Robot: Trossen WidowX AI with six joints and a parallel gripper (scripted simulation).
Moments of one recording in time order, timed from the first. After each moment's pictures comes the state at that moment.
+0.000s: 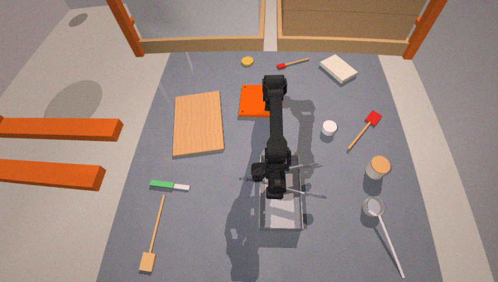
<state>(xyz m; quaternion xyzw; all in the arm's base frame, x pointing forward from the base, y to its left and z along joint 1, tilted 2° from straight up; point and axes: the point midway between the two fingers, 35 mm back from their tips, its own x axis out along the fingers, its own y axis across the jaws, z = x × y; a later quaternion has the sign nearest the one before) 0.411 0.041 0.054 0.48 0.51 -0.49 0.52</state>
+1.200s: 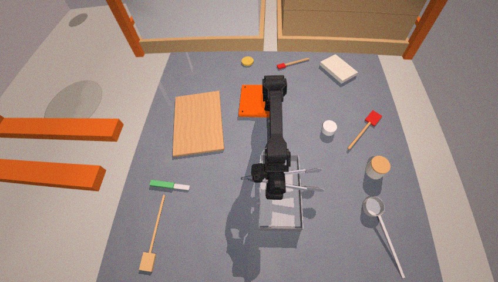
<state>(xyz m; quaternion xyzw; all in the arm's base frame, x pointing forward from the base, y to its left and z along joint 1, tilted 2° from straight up) 0.409 0.040 0.041 0.48 0.51 -0.49 0.52</state>
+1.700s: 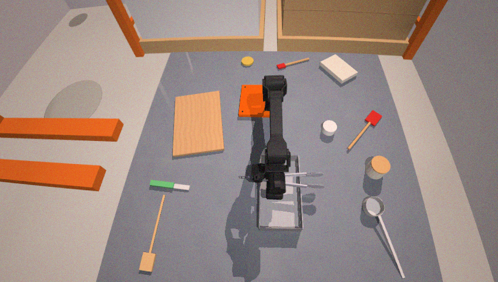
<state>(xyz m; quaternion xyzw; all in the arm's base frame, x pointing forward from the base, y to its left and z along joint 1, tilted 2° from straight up) 0.409 0.040 0.041 0.48 0.51 -0.49 0.52</state>
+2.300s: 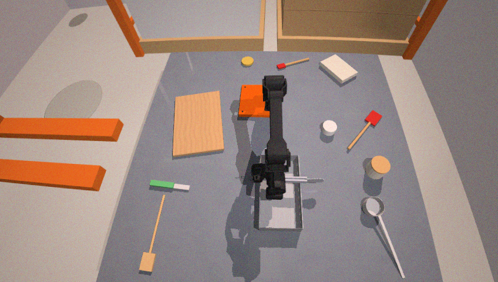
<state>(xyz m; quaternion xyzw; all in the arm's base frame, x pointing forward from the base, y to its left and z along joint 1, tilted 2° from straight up) 0.409 0.040 0.041 0.48 0.51 -0.49 0.52</state>
